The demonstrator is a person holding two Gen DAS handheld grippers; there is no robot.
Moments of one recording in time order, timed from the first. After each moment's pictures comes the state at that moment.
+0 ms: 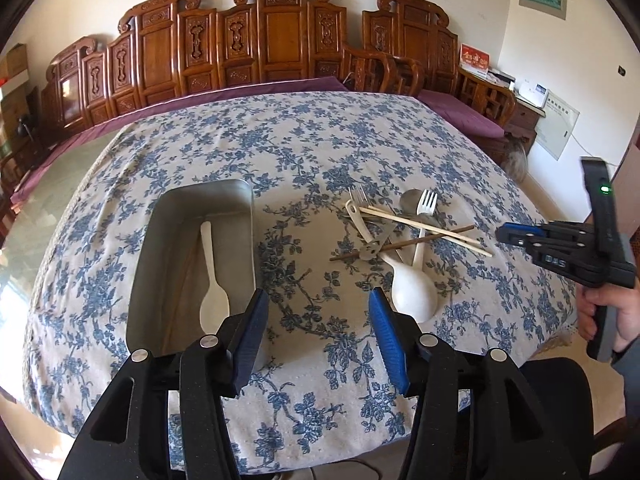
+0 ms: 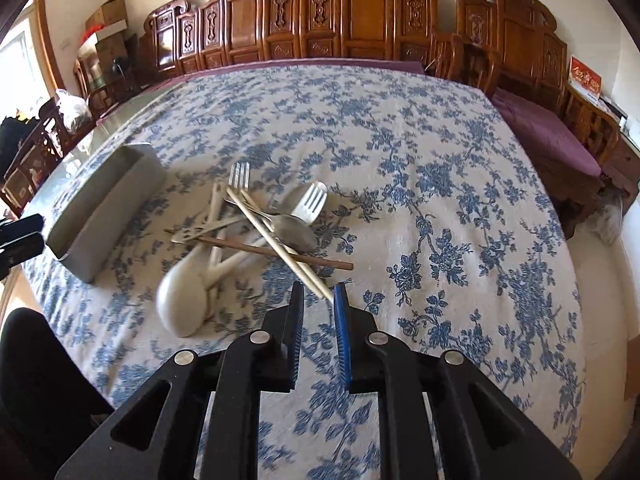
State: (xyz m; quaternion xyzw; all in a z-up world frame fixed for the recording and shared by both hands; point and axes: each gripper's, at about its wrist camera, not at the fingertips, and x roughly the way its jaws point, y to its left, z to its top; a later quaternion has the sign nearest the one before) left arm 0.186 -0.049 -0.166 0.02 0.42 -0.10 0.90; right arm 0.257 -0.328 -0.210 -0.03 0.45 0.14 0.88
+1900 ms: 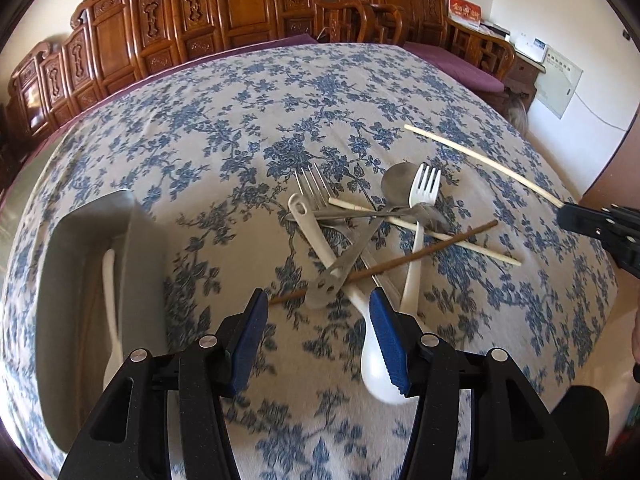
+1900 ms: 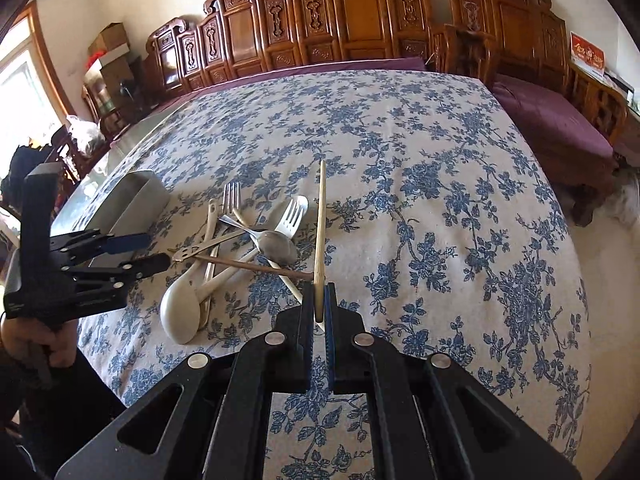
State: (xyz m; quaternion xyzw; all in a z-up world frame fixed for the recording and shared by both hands) left arm 0.280 -0.124 -0.231 0.06 0.48 -0.12 0.87; right arm 0.265 -0.370 -0.199 0.02 0.45 0.17 0.88
